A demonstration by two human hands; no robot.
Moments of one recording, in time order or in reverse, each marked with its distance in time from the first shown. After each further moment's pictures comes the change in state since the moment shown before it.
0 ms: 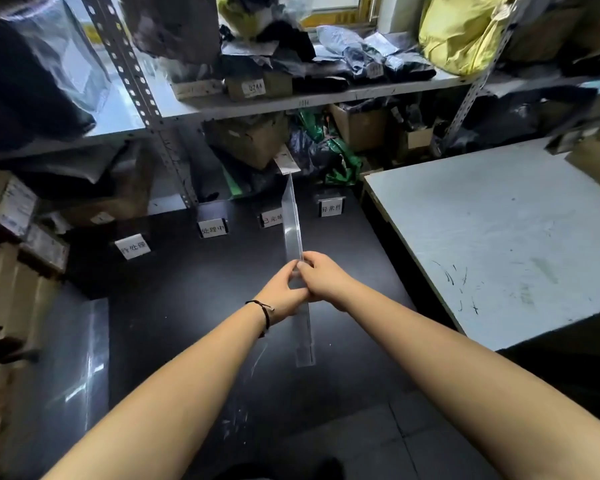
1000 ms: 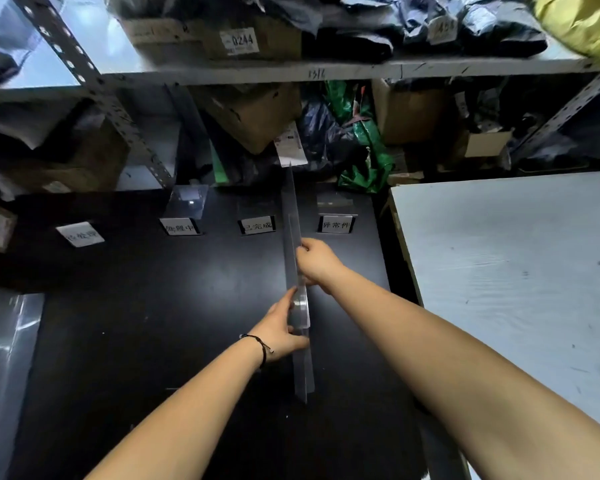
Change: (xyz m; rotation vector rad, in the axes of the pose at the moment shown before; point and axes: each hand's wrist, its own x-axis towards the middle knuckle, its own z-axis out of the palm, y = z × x) left_hand 0.186 -0.029 0.045 0.051 -0.048 -0.272; right_hand 0.252 0.036 -0.068 -0.052 -0.163 0.126
